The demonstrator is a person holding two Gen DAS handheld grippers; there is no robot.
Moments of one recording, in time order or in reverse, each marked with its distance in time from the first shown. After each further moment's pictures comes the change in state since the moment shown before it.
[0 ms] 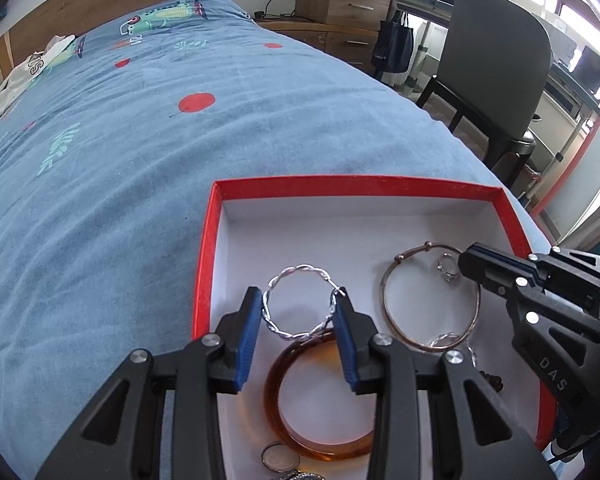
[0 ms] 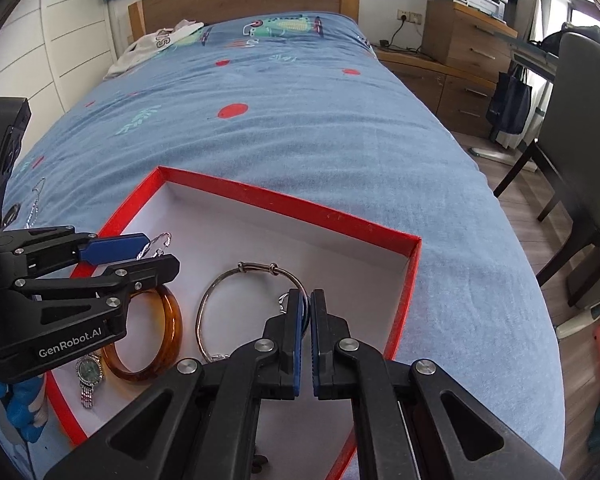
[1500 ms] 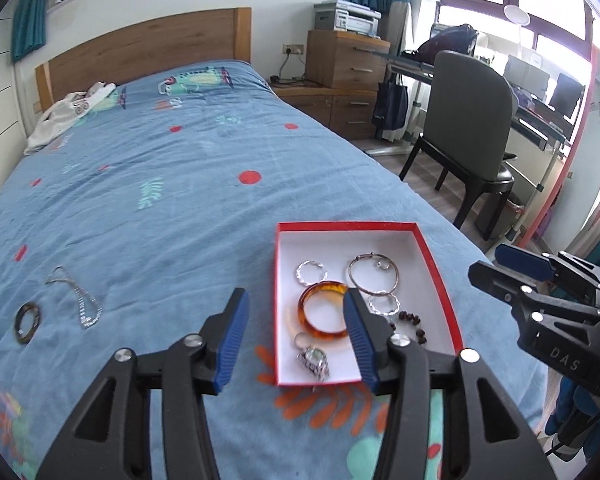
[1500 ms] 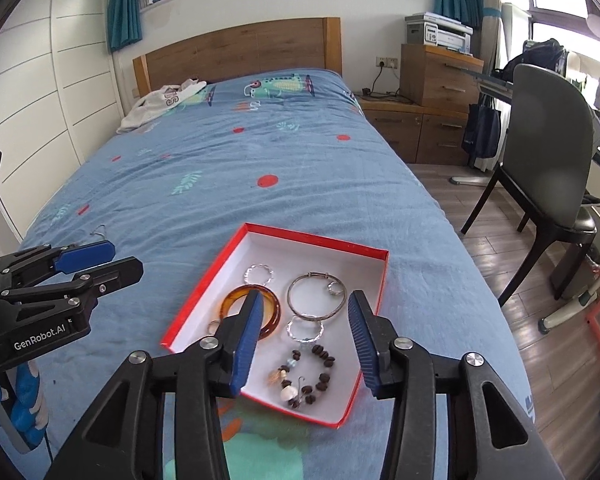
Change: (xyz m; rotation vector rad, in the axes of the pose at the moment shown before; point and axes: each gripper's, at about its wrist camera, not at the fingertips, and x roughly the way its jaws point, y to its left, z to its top) left arm -0.207 0.006 -0.057 -0.010 -0.217 0.049; right arm -0.168 0.041 -0.026 0.077 -0.176 -0.006
